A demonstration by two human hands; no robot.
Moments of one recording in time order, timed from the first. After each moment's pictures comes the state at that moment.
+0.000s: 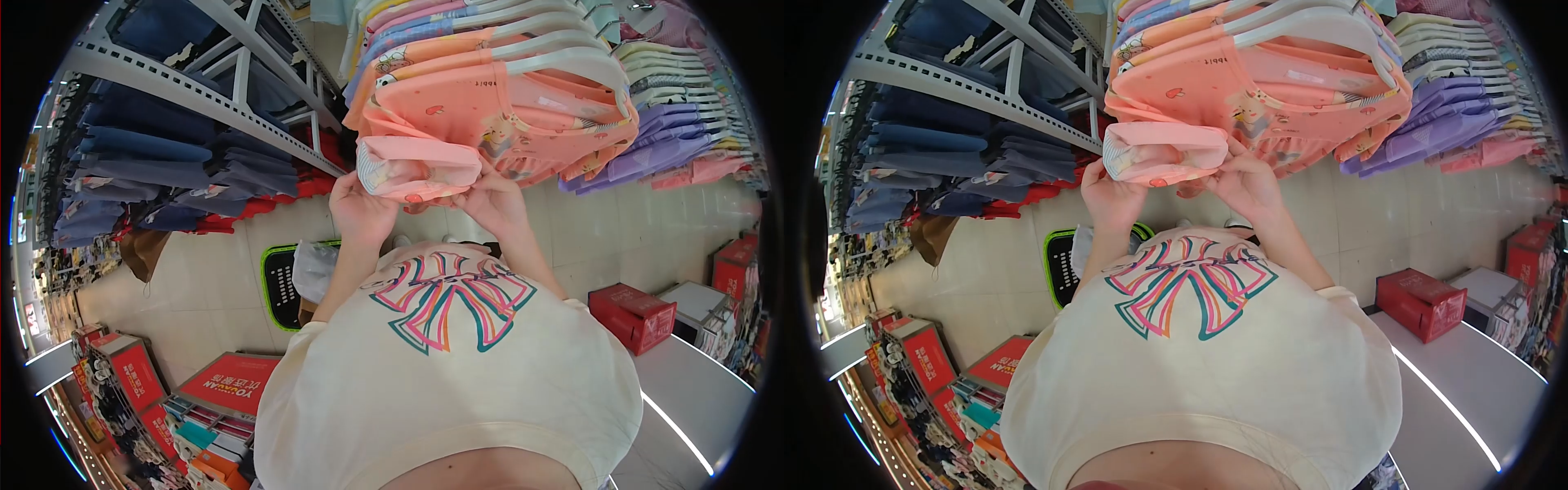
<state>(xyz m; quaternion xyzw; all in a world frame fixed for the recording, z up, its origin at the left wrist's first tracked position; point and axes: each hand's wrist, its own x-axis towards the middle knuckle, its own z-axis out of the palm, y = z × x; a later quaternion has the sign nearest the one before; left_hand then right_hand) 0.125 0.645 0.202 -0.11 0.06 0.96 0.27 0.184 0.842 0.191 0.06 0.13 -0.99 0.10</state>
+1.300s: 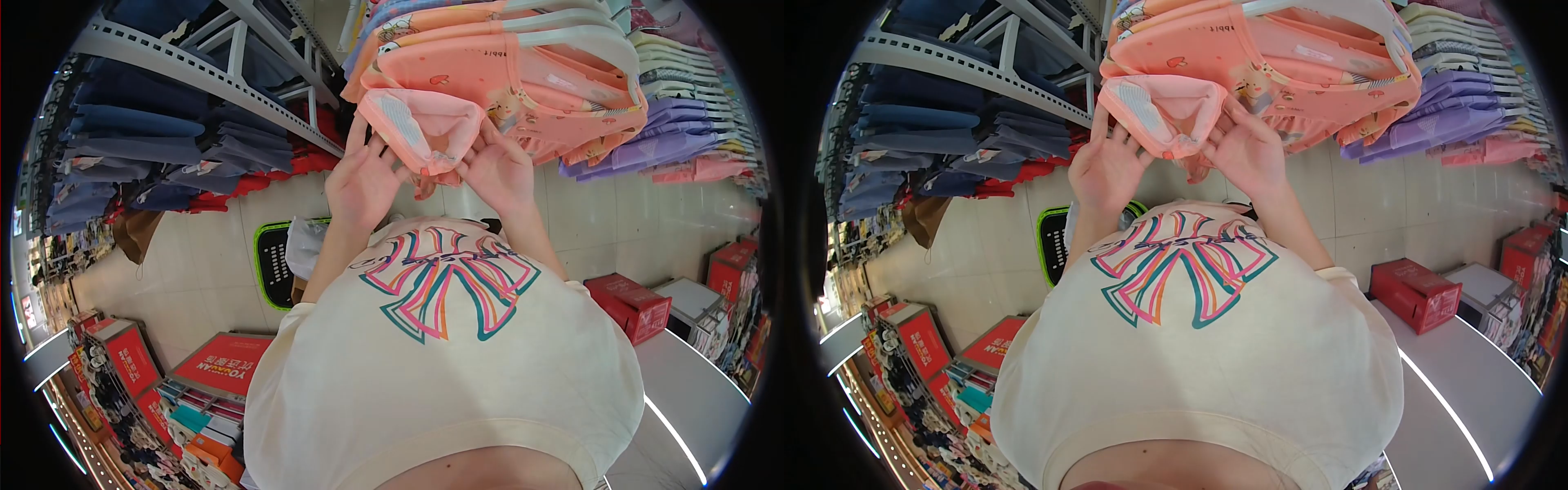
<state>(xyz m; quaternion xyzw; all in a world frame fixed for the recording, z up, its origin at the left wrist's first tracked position) 0.136 0.648 0.230 0.08 0.23 0.93 0.27 0.178 0.842 0.201 0.04 0.10 -0.99 0.08</state>
